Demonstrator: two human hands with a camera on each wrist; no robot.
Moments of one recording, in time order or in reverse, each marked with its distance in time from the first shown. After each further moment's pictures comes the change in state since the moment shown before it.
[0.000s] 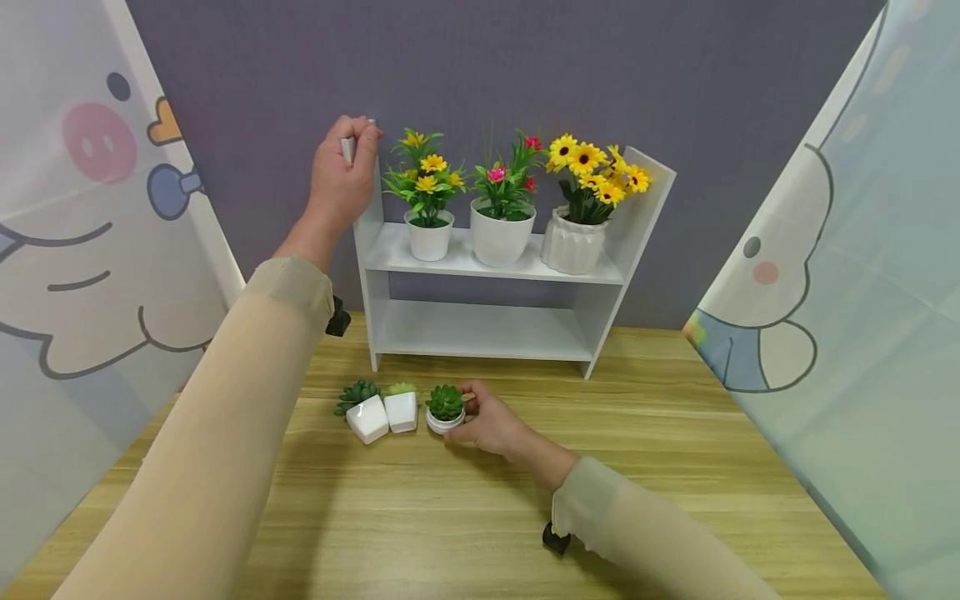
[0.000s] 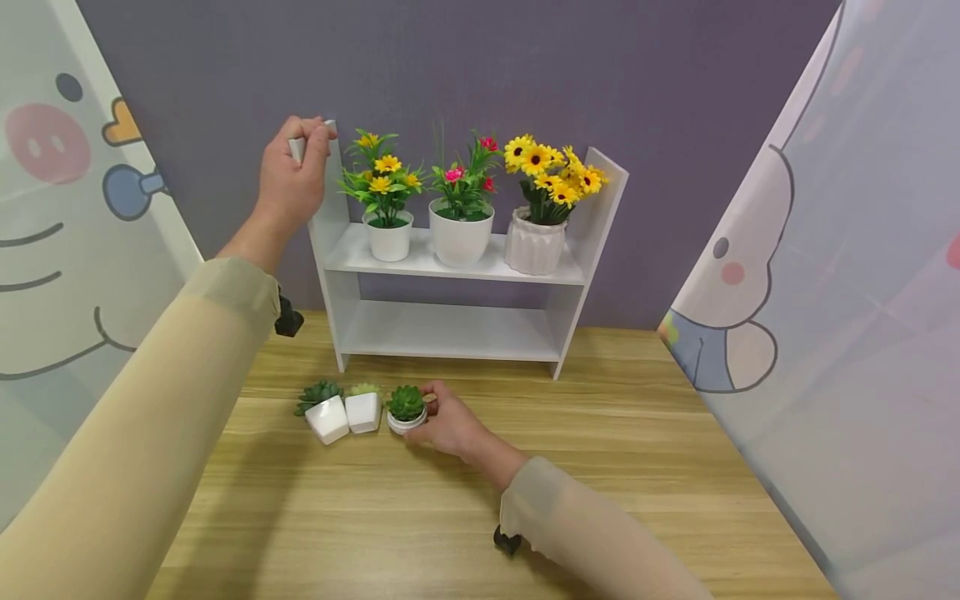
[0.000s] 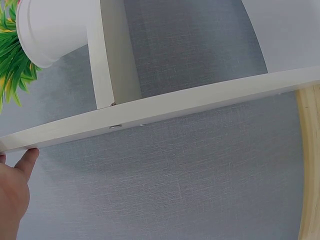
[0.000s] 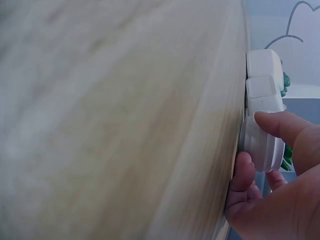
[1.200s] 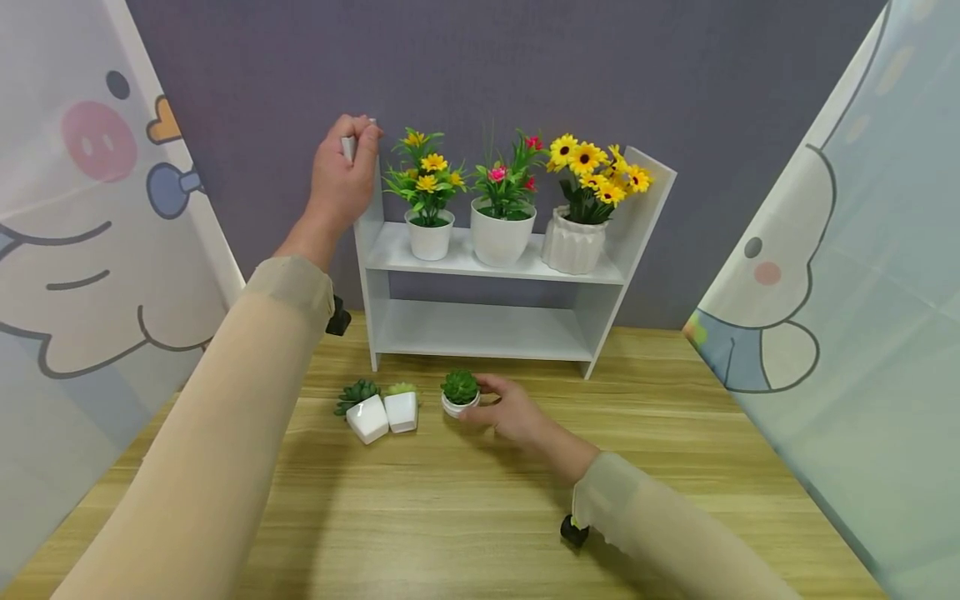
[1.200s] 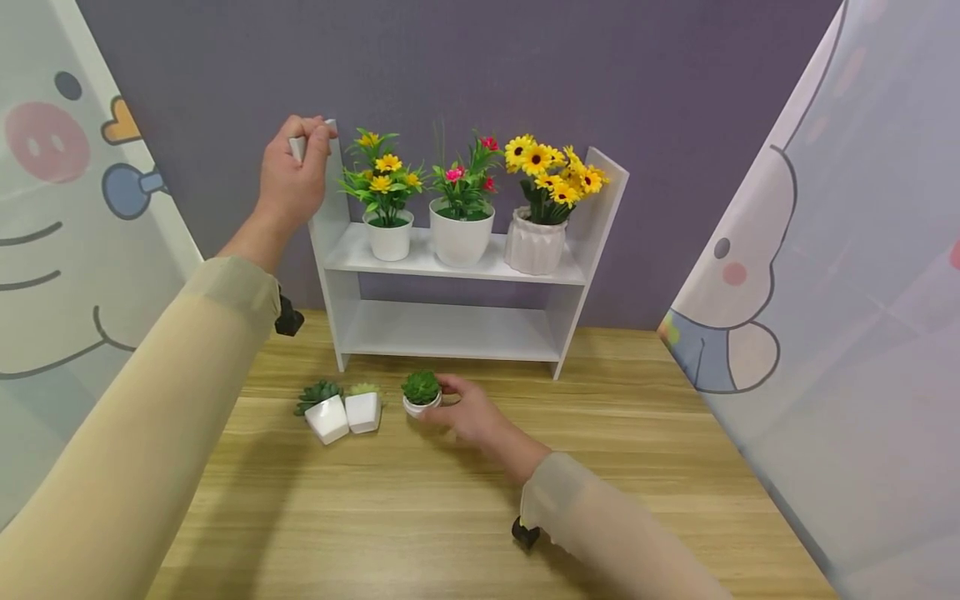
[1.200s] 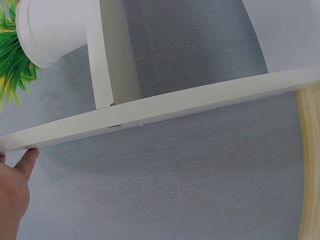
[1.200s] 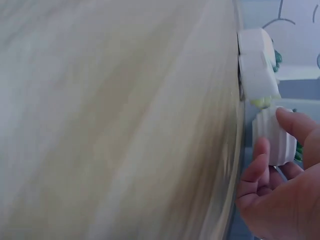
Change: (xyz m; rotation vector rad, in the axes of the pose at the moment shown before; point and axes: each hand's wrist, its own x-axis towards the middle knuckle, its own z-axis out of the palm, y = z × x) left_hand 0.000 -0.002 0.001 0.020 0.005 0.002; right_hand -0.002 0.004 -0.029 0.071 0.052 -0.013
